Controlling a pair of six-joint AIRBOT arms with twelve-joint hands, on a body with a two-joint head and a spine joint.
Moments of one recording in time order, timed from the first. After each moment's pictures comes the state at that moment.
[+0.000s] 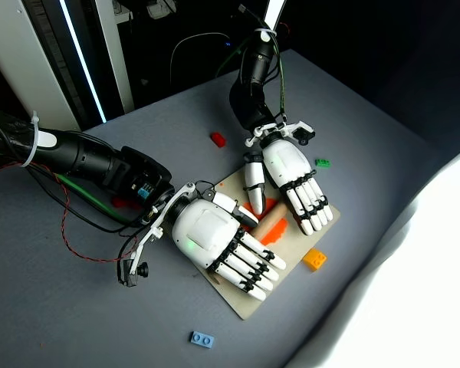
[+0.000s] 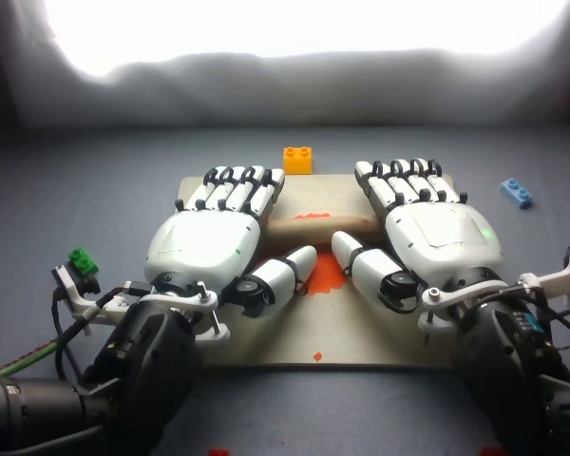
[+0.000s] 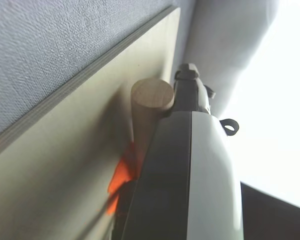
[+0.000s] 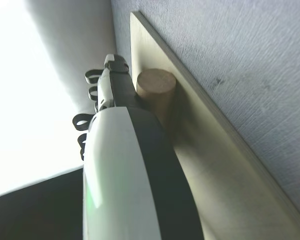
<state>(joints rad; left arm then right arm) 0.71 -1.48 1.31 -0.77 -0.99 1.47 -0.69 -1.59 1.32 0.91 1.08 -1.50</state>
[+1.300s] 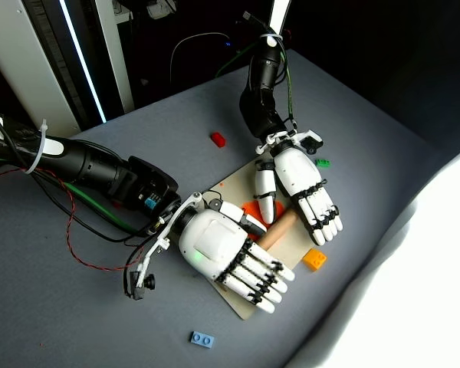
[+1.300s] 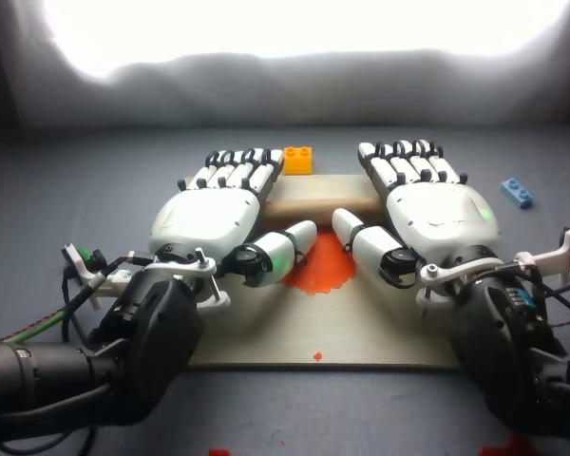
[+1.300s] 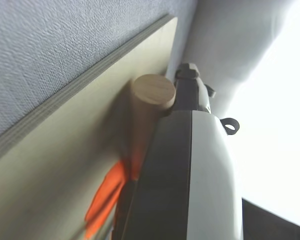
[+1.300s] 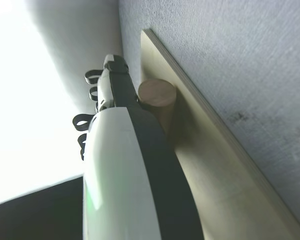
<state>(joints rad) 0.67 -1.52 1.43 -0.75 -0.89 1.37 -0.68 -1.62 1.43 0.89 1.04 -1.46</state>
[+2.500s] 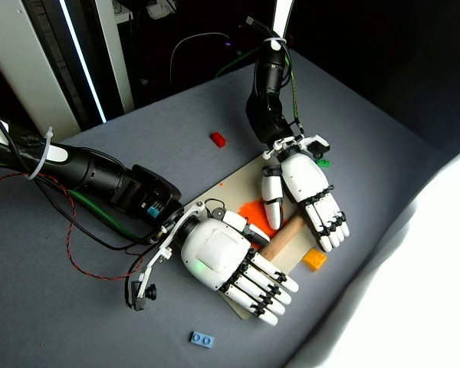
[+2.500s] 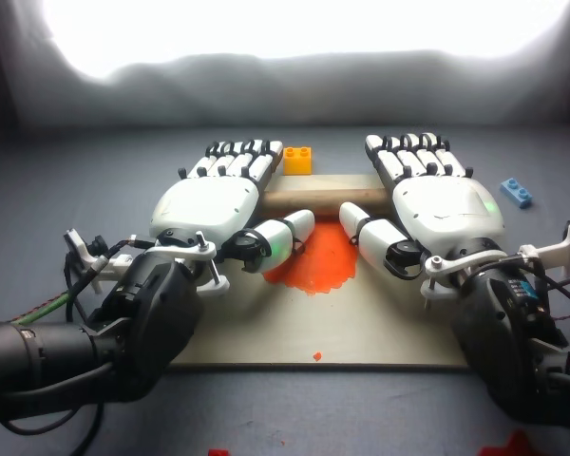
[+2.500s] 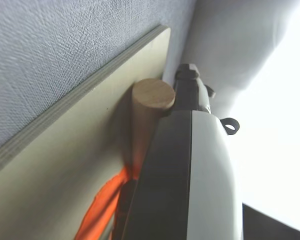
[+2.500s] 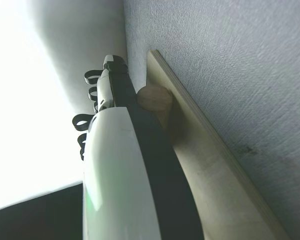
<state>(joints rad) 0.65 -1.53 1.49 -0.73 -0.84 1.35 -0.68 -1.63 1.48 0.89 1.03 -1.44</state>
